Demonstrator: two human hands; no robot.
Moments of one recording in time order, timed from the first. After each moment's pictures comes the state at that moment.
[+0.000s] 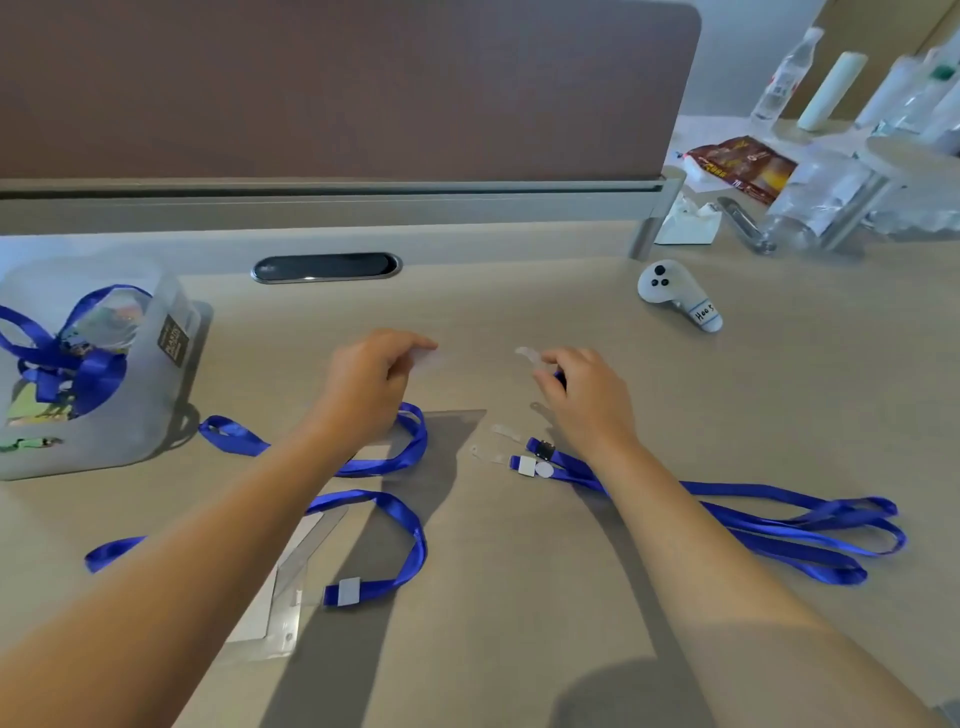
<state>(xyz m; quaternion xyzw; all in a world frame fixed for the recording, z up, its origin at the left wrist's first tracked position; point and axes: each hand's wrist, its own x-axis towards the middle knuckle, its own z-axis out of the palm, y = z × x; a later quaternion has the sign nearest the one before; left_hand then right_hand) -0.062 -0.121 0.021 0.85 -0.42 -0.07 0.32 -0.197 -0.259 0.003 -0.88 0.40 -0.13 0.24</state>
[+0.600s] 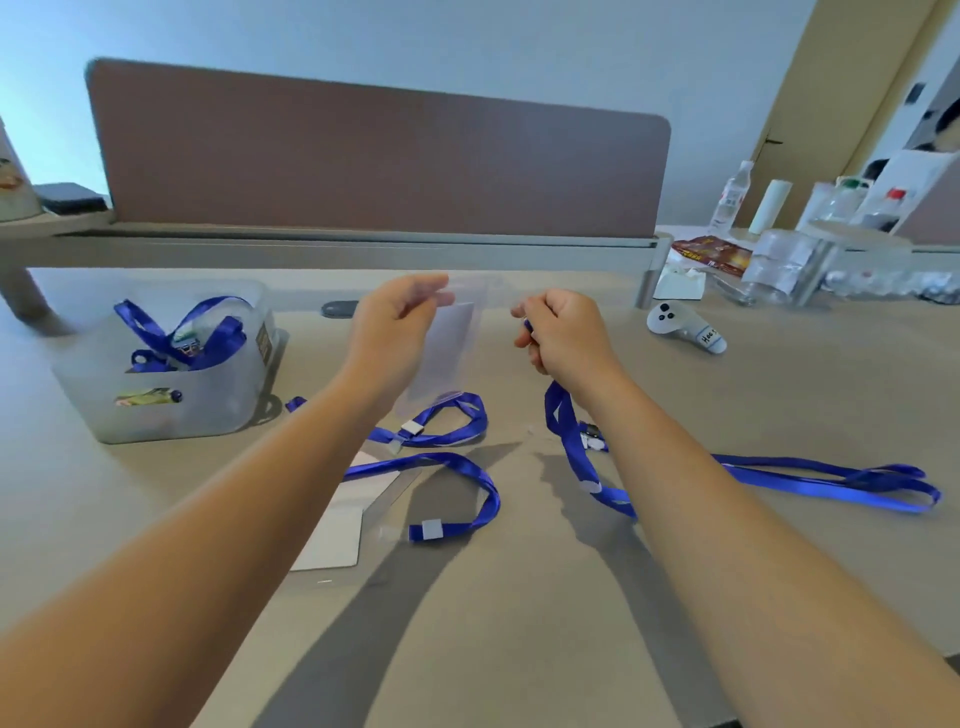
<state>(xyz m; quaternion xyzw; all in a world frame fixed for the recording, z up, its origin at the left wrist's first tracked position) -0.090 -0.033 0.031 0.72 -0.36 -0.04 0.60 -0.180 -0.144 0.033 -0.79 0.29 -0.31 0.44</state>
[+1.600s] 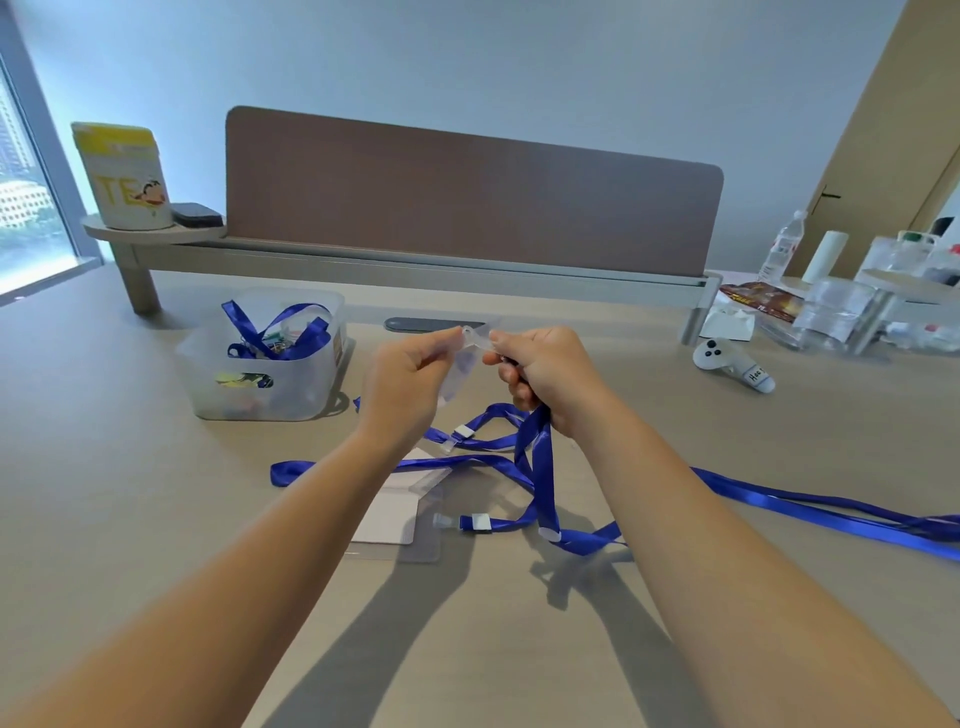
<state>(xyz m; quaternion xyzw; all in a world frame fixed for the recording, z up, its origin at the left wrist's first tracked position) -0.103 0.026 0.010 0.74 -0.34 0.07 0.58 -0.173 -0.072 0.038 -0.75 0.23 -0.20 0.58</state>
